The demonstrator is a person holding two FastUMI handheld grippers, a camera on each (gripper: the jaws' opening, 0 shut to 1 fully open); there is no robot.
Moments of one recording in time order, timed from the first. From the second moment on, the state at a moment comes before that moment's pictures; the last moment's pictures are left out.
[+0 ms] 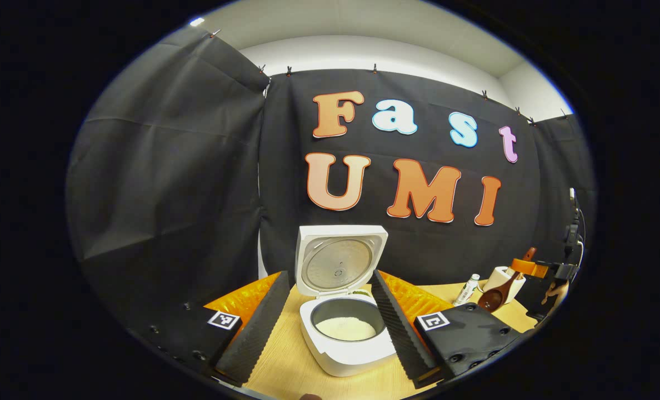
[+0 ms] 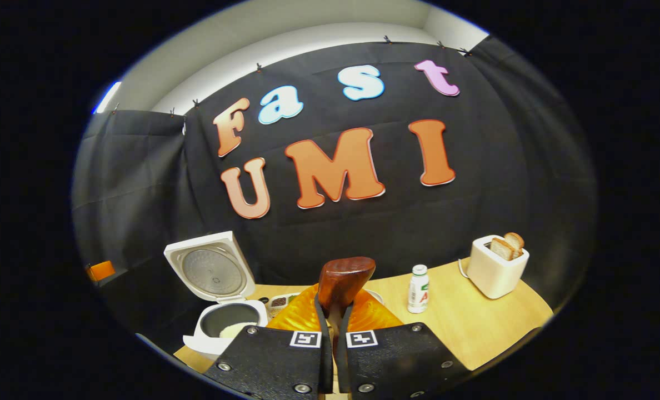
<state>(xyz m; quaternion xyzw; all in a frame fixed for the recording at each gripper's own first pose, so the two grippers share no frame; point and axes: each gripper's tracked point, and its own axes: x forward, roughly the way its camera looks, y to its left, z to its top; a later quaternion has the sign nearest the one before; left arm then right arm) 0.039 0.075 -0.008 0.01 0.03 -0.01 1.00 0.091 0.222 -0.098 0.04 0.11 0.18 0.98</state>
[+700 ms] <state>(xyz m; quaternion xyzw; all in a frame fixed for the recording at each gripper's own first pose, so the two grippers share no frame) 0.037 0.062 -0.002 0.03 0.04 -0.01 1.00 0.054 0.049 -0.184 0.13 0.18 0.05 0.97</state>
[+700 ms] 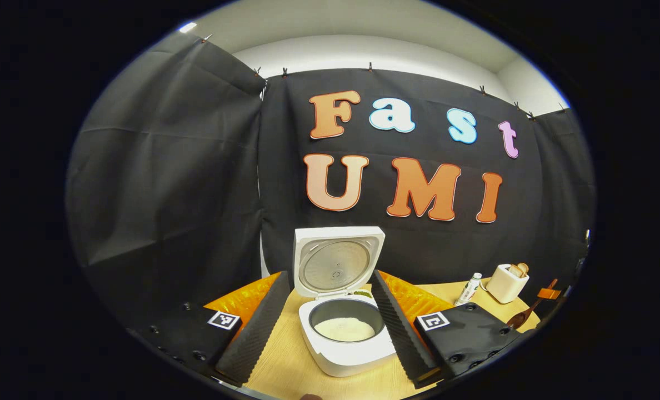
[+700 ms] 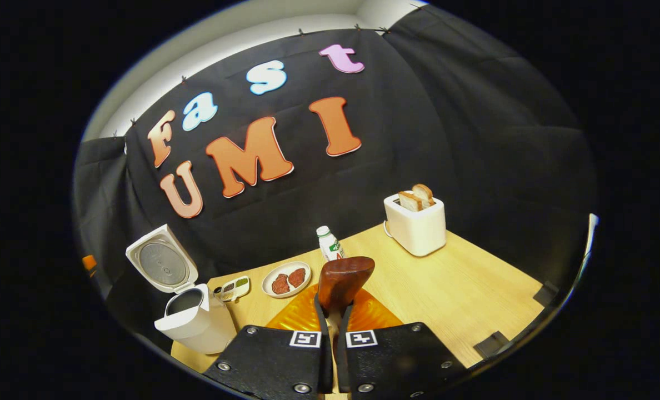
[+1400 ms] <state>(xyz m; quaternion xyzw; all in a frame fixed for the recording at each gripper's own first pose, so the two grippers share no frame) 0.029 0.039 0.000 0.04 0.05 -0.01 1.00 0.054 0.033 -0.271 0.17 0.23 0.03 0.96</state>
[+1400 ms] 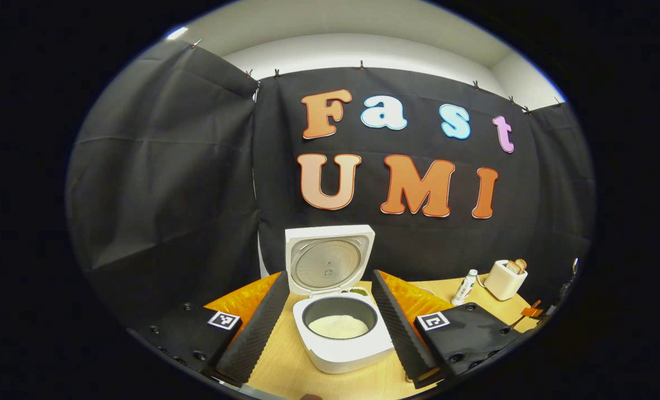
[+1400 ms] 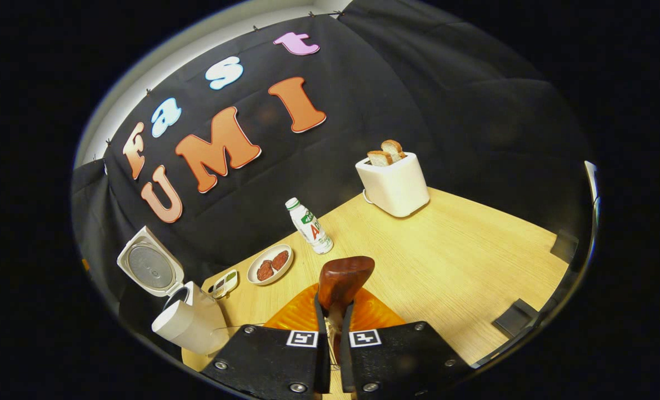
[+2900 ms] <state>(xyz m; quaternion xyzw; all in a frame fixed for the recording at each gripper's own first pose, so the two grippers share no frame) 0.208 0.022 0.072 0.01 0.09 -0.03 1.00 0.067 0.030 -0.136 -0.02 0.16 0.00 0.99</state>
